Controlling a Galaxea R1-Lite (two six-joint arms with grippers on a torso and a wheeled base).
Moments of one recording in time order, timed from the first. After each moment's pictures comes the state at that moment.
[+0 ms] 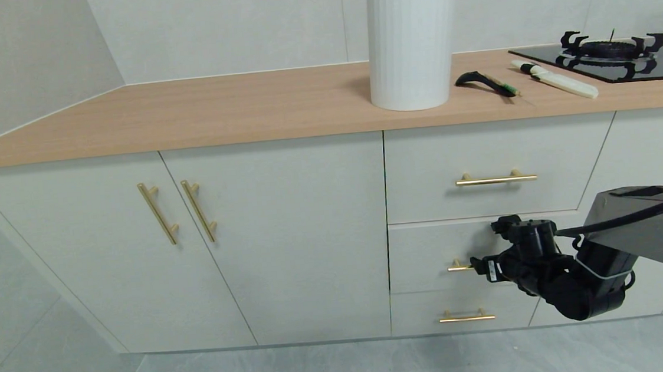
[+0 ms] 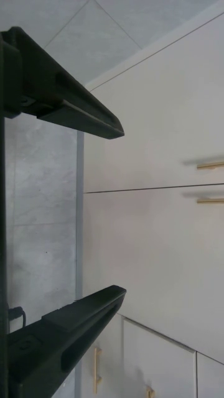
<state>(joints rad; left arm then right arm) 0.00 0.00 0.00 0.00 0.01 0.00 0.20 2.44 -0.92 -0.98 -0.18 0.04</state>
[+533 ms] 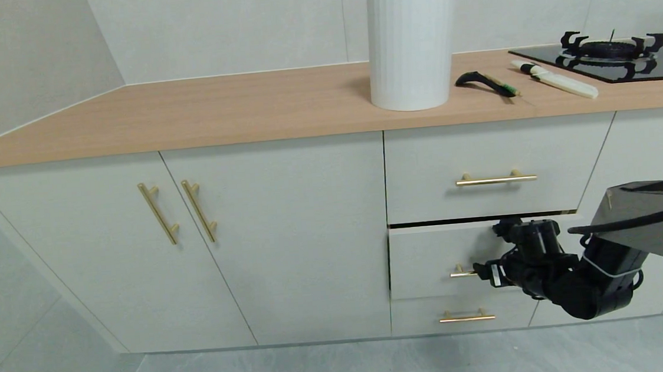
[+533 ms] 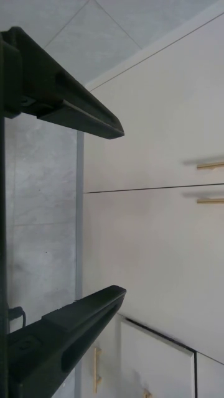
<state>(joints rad) 0.00 0.00 0.00 0.00 0.01 0.00 0.20 2.39 -0.88 -0.89 -0.18 0.04</state>
